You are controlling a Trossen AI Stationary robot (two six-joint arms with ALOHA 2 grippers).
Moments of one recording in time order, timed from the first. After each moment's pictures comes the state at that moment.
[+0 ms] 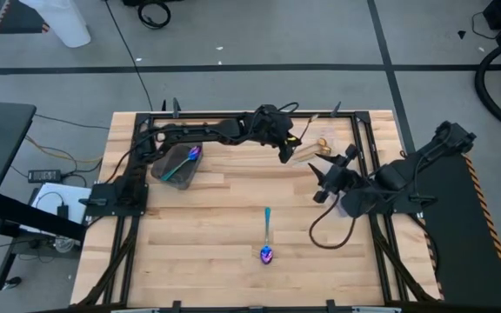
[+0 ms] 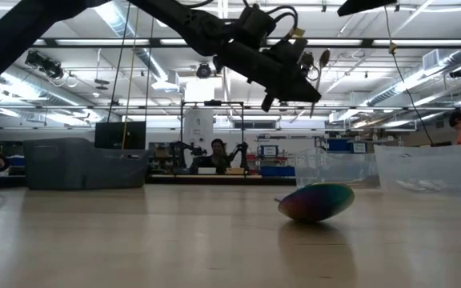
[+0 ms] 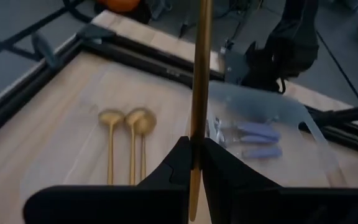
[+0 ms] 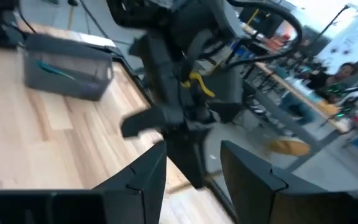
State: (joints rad) left arm 0.30 2.13 1.71 0.00 0.22 -0.21; right arm 0.54 1.07 0.94 -0.64 1.26 0.25
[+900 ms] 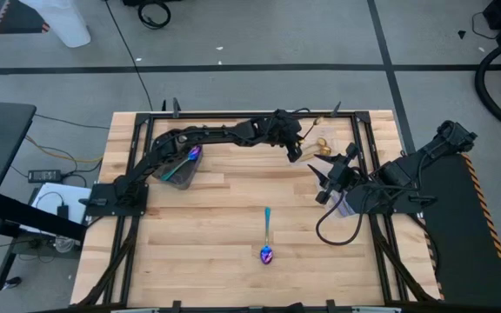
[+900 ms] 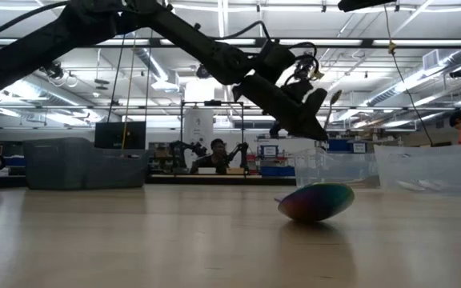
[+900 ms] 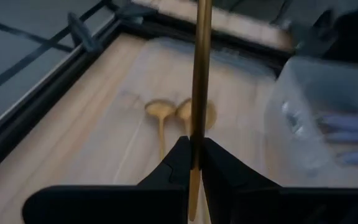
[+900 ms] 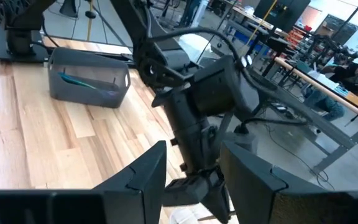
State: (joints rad) left arm 0.32 2.39 1.95 -0.04 0.10 -0.12; right arm 0.54 1.03 0.94 -0.59 1.18 0.26
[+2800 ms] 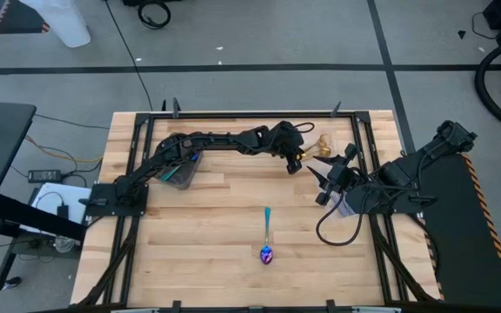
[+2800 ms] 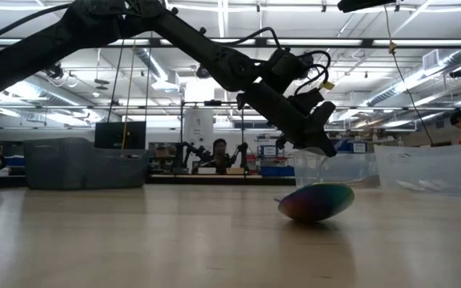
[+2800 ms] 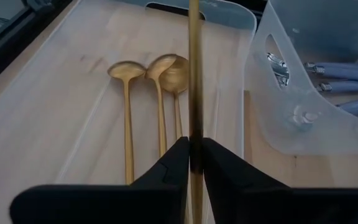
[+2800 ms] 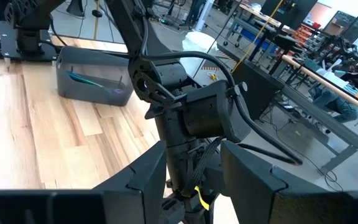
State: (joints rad) left arm 0.28 2.44 1.95 -0.09 0.09 -0.06; right arm 0.54 1.03 0.94 -0.59 1.15 0.27
